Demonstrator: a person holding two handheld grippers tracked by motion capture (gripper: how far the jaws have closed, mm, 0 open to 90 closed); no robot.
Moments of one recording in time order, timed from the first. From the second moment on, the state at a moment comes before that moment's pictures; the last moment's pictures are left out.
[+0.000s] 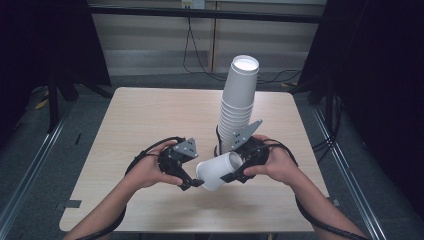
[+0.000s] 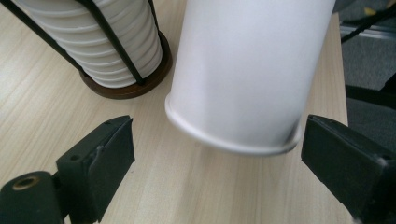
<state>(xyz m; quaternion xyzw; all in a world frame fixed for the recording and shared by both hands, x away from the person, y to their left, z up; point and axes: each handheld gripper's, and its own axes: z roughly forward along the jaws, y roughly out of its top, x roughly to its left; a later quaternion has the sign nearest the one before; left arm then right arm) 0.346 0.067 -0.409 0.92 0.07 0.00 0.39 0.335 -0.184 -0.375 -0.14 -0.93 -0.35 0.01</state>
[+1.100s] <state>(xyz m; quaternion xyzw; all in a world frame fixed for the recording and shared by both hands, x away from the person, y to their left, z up) 0.338 0.071 -0.443 0.89 0.10 0.00 0.45 0.337 -0.199 -0.381 -0.19 -0.88 -0.43 0.01</state>
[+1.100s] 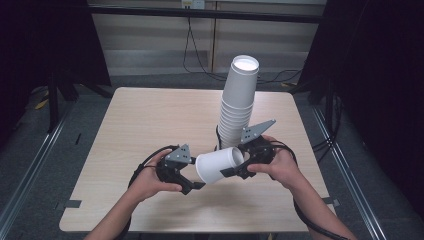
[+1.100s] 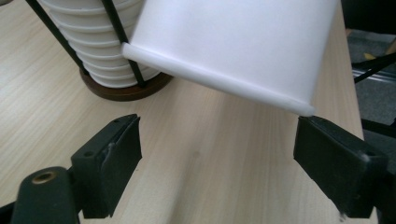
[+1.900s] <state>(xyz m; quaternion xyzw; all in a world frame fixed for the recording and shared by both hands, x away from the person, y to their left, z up) 0.342 0.069 -0.438 0.87 0.08 -0.02 0.48 0.338 -0.188 -0.383 -0.17 -0.88 -0.44 0.05</state>
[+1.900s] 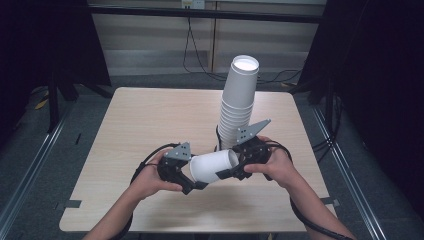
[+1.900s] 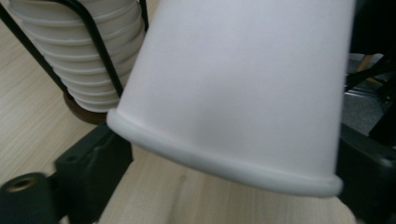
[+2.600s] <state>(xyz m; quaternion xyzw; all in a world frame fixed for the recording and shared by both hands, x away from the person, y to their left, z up) 0.340 0.067 -0.429 0.89 0.08 0.00 0.46 0.338 -0.192 -0.386 -0.18 -0.88 -0.44 0.06</state>
